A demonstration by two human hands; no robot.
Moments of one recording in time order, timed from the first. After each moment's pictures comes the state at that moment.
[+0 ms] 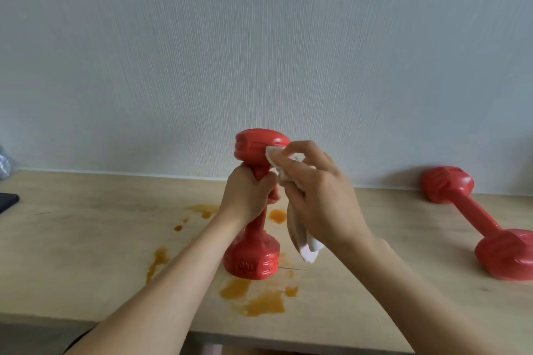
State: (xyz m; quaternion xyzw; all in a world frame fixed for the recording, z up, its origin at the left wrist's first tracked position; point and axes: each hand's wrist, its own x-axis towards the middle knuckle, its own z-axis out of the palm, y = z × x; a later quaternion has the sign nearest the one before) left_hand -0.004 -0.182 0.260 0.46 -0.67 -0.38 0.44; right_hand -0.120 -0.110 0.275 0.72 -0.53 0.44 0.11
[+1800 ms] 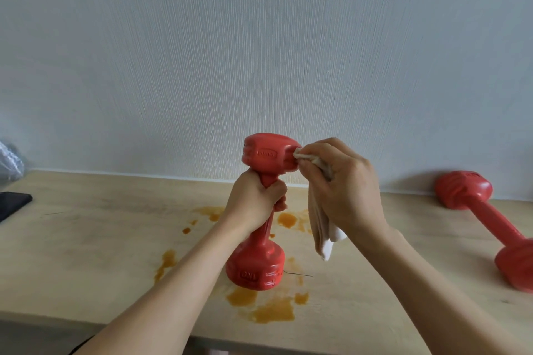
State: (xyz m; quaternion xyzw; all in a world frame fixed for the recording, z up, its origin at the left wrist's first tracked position) left_hand 0.002 -0.177 0.262 0.44 -0.67 -0.43 0.43; right_hand -0.132 -0.127 0.280 0.66 -0.51 0.53 0.12
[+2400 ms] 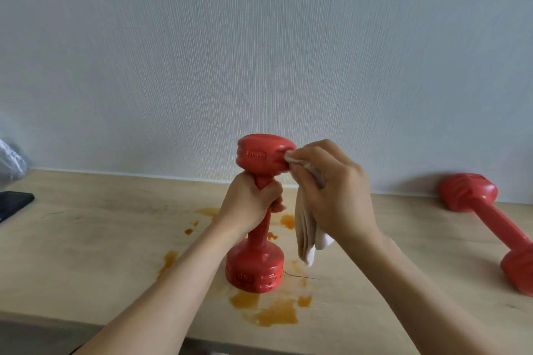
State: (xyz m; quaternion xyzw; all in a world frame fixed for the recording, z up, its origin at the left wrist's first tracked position) left_hand 0.012 -0.181 0.258 0.42 -0.64 -0.46 0.44; right_hand -0.113 -0.126 0.280 0.68 -0.48 0.55 0.11
